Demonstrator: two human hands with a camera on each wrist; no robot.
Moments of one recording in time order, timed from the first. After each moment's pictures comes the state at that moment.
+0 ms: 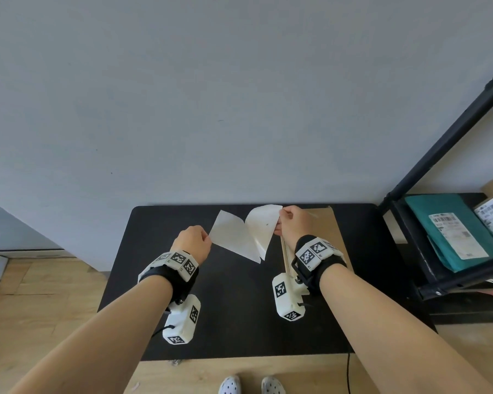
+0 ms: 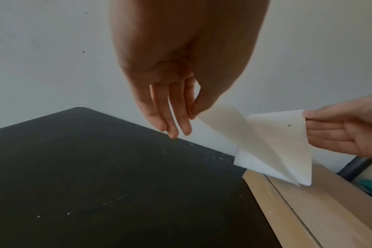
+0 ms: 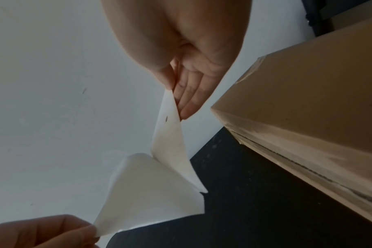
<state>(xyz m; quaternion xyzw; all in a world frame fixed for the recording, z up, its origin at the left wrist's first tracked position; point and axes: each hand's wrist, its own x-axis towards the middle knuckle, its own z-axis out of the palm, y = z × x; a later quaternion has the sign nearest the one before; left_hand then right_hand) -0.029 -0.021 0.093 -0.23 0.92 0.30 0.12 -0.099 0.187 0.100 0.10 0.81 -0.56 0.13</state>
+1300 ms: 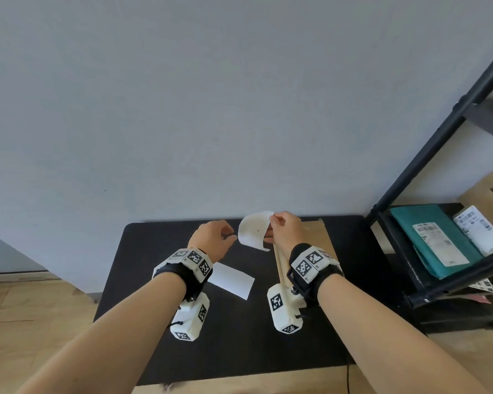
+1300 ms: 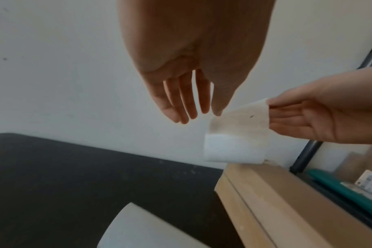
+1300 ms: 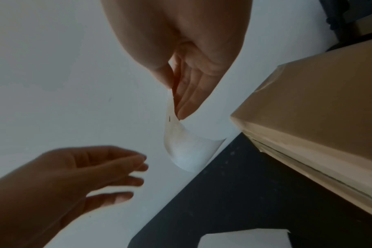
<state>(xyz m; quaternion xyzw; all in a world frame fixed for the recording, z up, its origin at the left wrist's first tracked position) -0.055 0.010 0.127 -0.10 0.94 0.31 0.06 -0.088 0.171 0.138 0.10 0.81 -0.57 0.10</state>
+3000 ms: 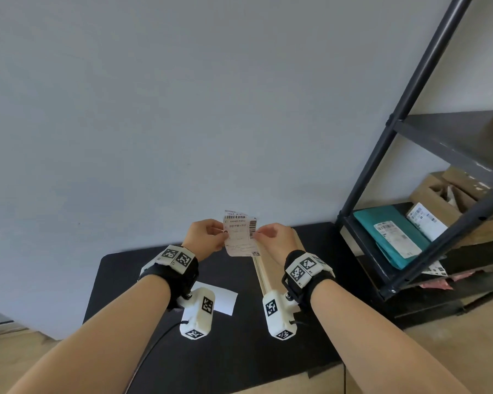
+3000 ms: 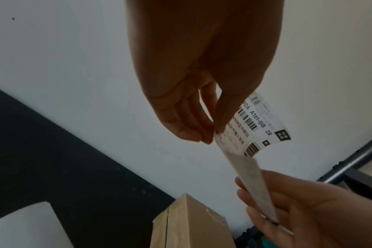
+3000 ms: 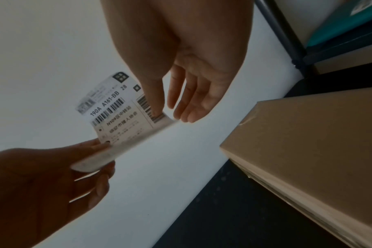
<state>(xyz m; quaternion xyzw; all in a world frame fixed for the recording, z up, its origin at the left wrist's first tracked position) -0.074 0.030 0.167 -0.08 0.82 0.56 0.07 -0.078 0.209 0.155 0.08 0.83 -0.55 0.06</state>
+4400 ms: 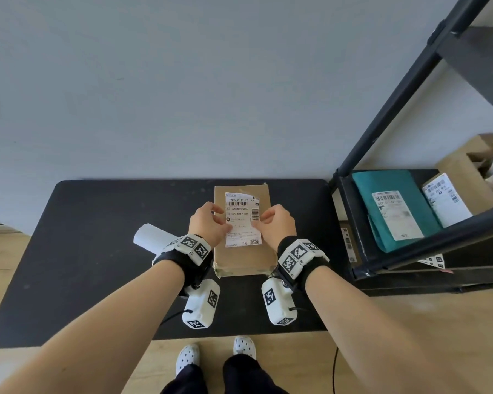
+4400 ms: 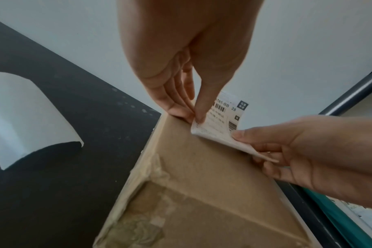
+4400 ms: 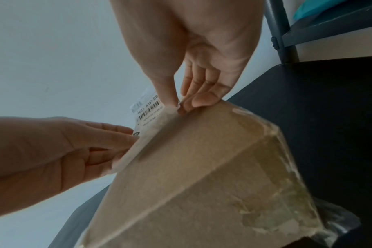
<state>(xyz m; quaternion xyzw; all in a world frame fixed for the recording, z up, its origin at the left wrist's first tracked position) -0.083 0.181 0.073 -0.27 0.84 0.46 0.10 -0.114 0.331 0.061 0.09 0.89 -0.42 0.17</state>
